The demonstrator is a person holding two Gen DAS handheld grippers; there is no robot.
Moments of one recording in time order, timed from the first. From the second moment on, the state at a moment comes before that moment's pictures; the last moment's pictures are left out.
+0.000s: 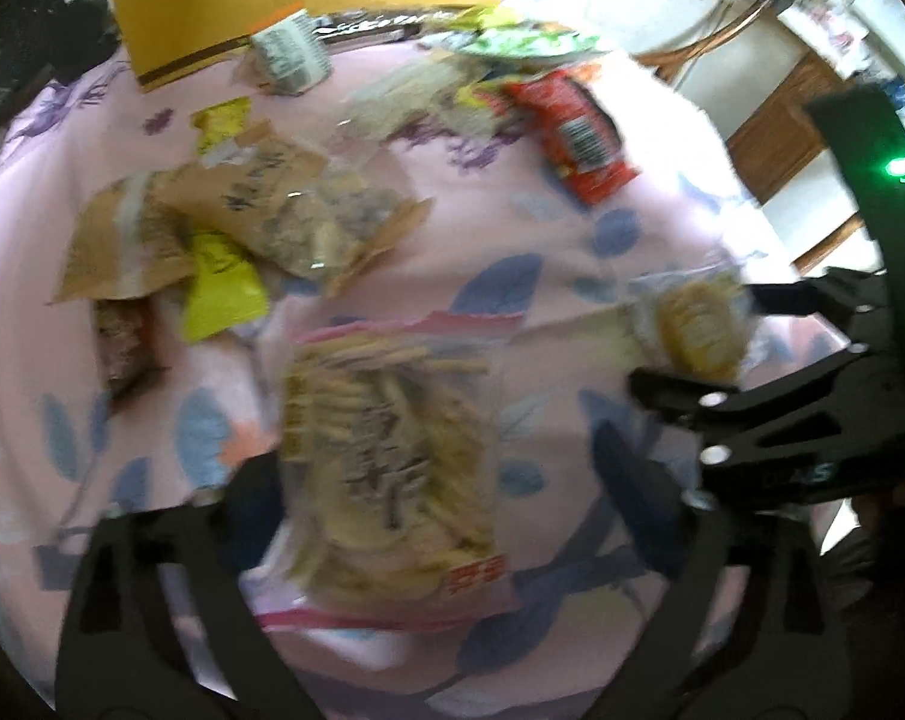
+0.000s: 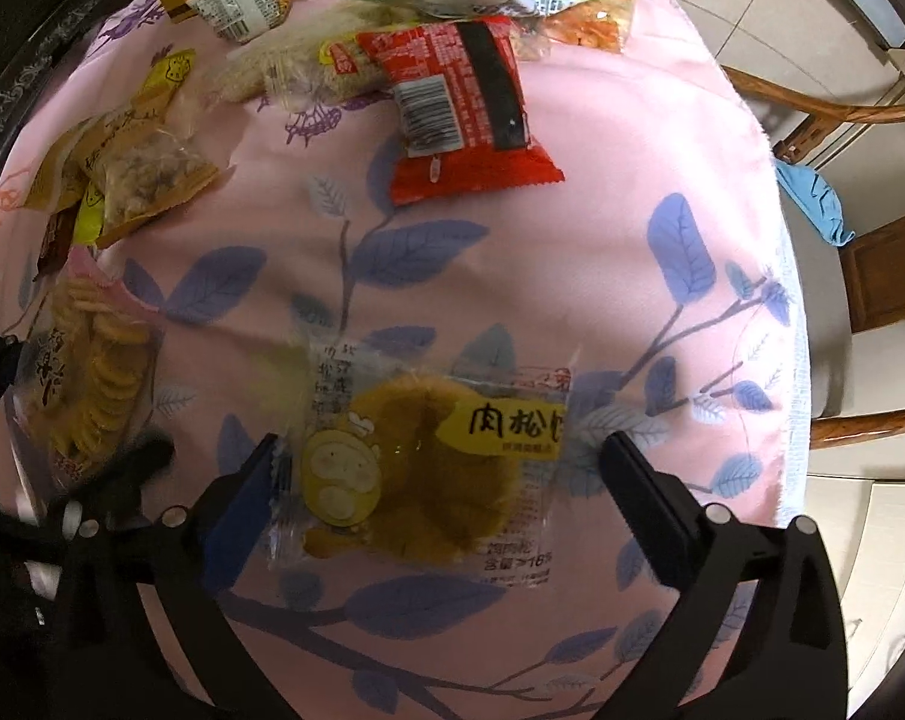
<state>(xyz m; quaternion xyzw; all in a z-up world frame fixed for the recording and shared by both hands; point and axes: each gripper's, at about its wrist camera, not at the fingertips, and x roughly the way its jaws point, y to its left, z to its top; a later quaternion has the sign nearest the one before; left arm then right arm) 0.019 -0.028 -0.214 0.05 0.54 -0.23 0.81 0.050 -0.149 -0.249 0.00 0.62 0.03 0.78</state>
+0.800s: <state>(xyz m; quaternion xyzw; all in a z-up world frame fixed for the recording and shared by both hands) 0.035 0.005 -0.207 0.01 0.55 -0.22 0.81 0.041 -0.152 -0.227 0.02 0.56 0.06 0.82</state>
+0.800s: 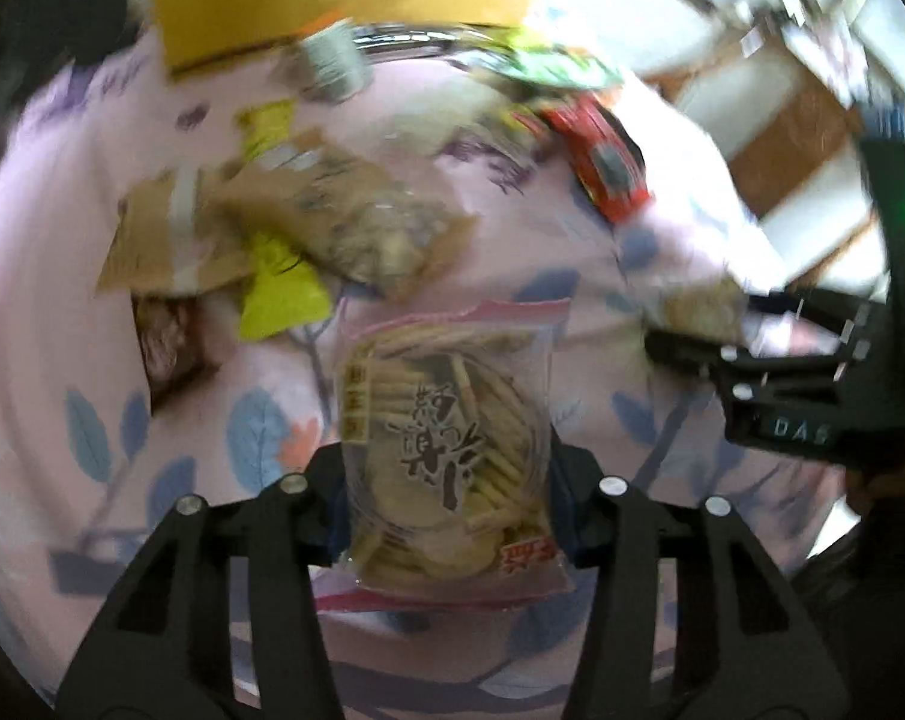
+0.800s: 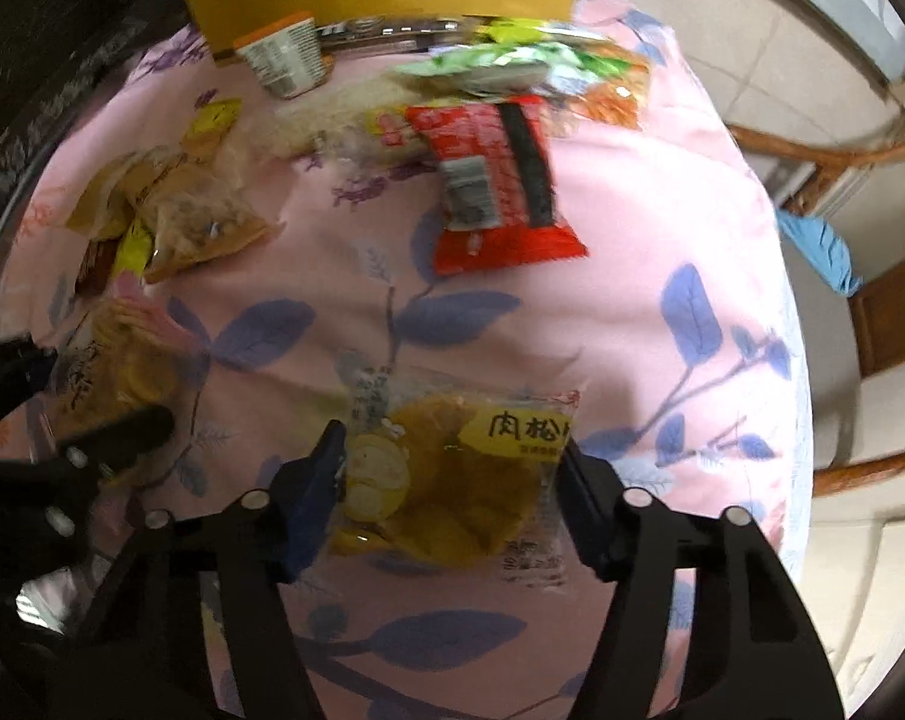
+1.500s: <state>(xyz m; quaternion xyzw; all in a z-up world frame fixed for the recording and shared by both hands) 0.037 0.016 -0.137 0.02 0.48 -0.22 0.85 0.031 -0.191 -0.155 0.04 0.49 0.04 0.87</state>
